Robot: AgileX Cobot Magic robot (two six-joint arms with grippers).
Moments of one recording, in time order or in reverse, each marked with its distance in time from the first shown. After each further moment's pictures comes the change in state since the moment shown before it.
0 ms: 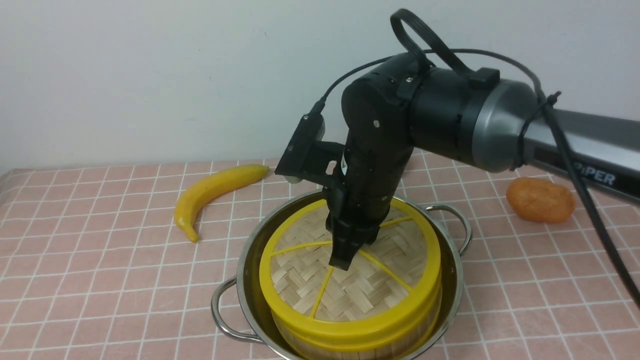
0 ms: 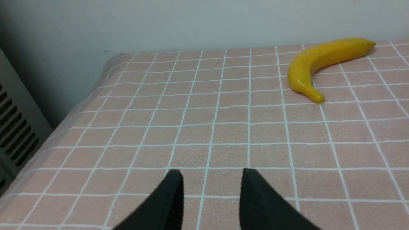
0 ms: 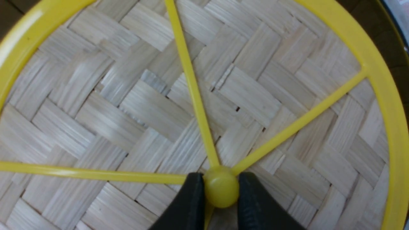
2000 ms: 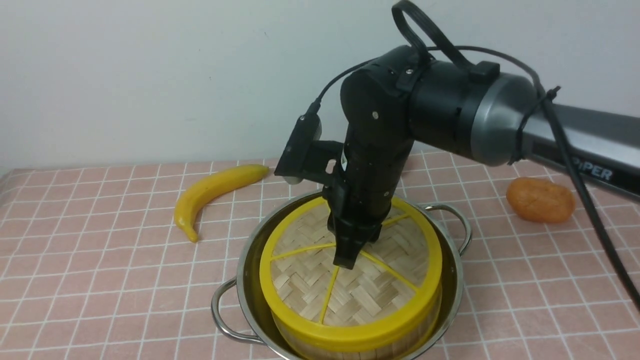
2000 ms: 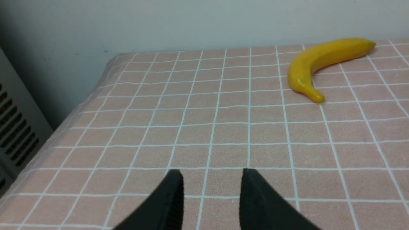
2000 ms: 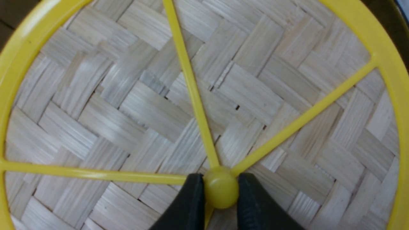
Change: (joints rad) right arm -0.016 0.013 -0.038 0.023 0.046 -0.053; left arm 0.000 0.000 0.000 0.000 0.000 0.000
